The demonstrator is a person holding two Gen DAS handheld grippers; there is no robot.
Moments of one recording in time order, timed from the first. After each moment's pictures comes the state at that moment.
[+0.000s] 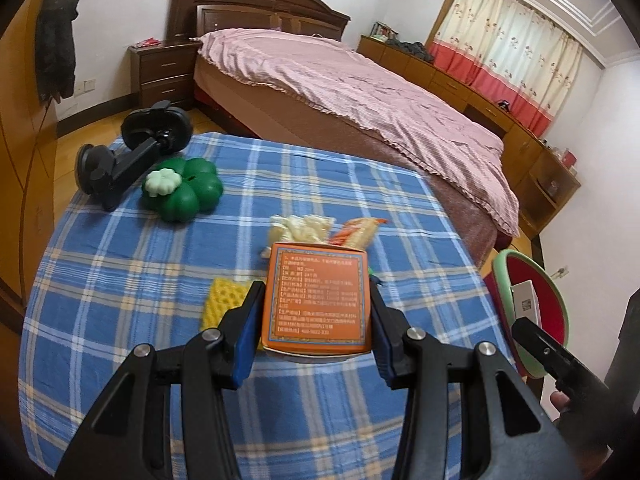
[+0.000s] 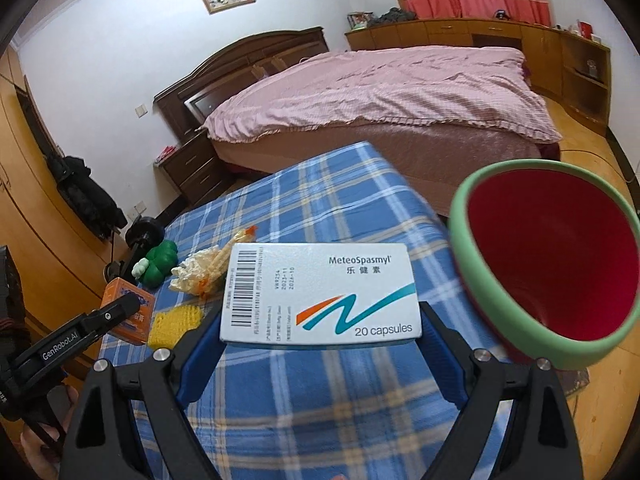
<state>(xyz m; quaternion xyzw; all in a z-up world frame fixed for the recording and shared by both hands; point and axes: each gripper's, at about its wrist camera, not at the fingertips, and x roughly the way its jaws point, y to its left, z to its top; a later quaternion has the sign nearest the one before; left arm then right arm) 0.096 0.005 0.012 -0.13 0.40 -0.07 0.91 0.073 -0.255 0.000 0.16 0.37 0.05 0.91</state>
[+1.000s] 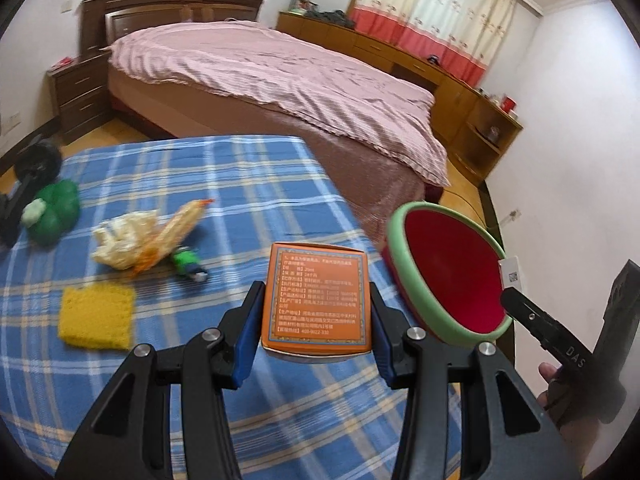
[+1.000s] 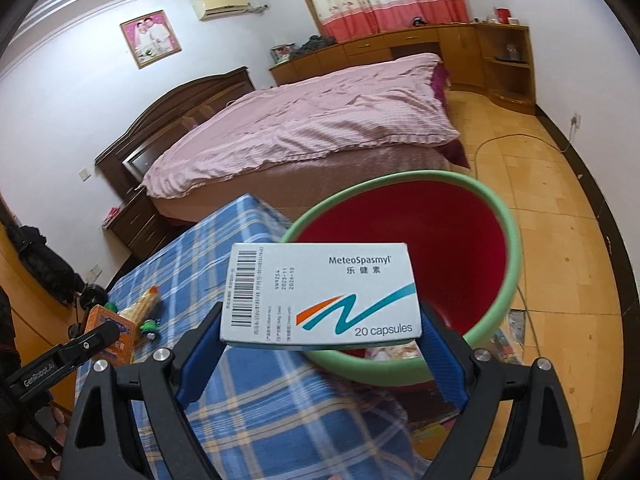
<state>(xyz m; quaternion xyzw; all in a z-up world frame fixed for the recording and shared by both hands) 0.099 -0.132 0.028 -0.07 0.42 -0.20 0.88 0.022 -0.389 0.010 0.21 0.33 -0.07 0.92</state>
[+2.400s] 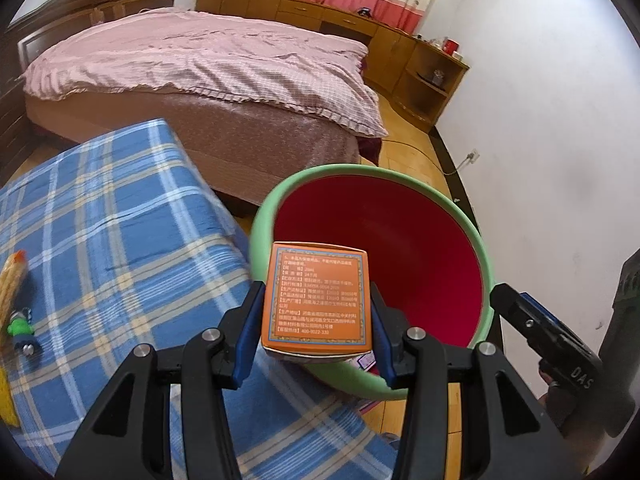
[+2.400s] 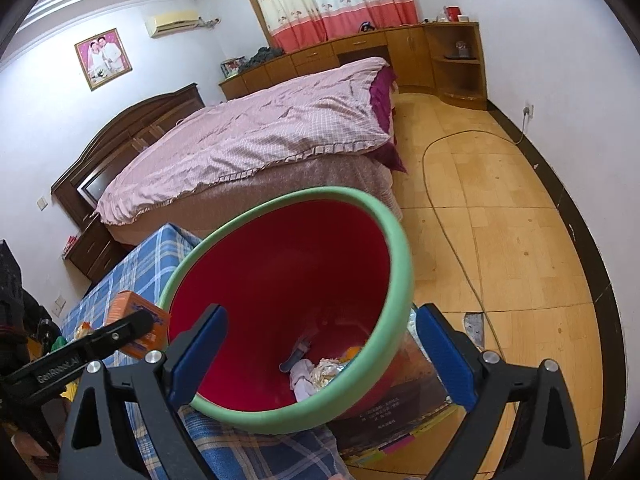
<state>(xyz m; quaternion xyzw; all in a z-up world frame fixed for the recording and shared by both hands) 0.141 -0.279 -0.009 -0.01 0.44 -0.31 0.84 0.018 -0.479 -0.012 0.22 0.32 -0.15 0.91</state>
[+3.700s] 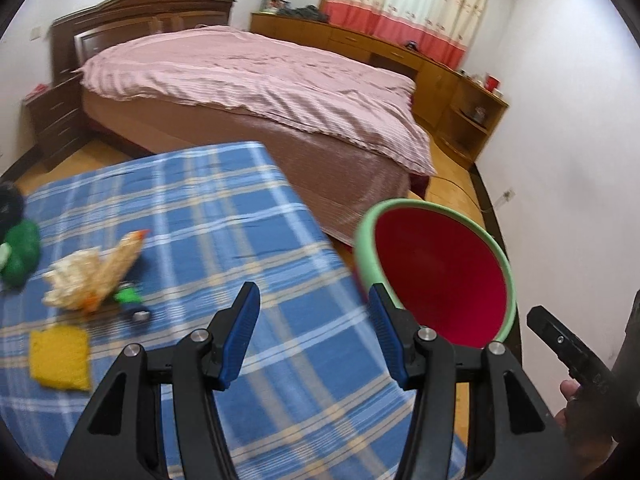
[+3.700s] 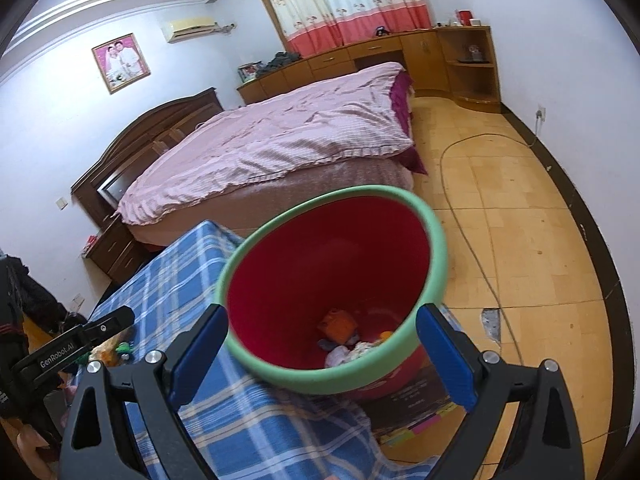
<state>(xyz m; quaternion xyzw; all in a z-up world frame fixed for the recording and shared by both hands) 0.120 -0.172 0.027 -0.04 0.41 -0.21 0.89 0.001 -0.428 0.013 0.23 0.31 -0.12 0.91</state>
